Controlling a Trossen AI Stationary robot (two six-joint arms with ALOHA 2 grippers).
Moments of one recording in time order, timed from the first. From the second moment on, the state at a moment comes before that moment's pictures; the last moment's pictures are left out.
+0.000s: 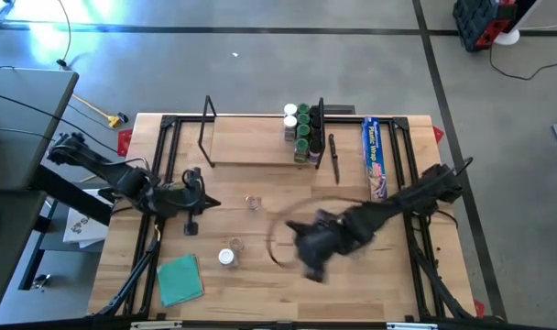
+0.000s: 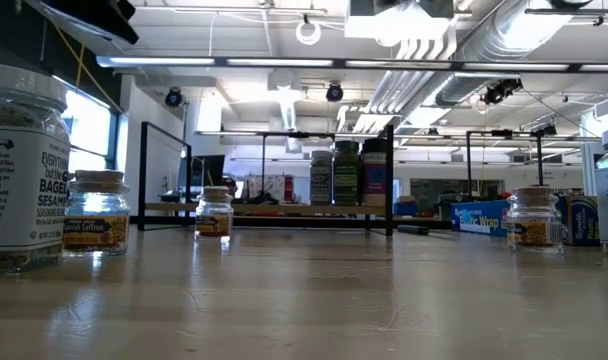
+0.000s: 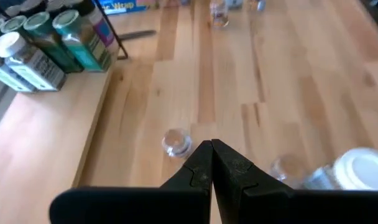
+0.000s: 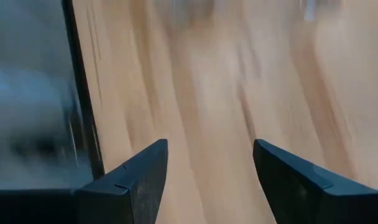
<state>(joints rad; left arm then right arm) -0.48 0.86 0.81 -0.69 -0.50 -0.21 0.46 1.85 1.77 -1.04 0.13 0.68</state>
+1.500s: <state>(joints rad) -0.50 0.85 0.62 -0.18 -0.68 -0.13 0.41 1.45 1.07 -1.39 -0.07 0.38</state>
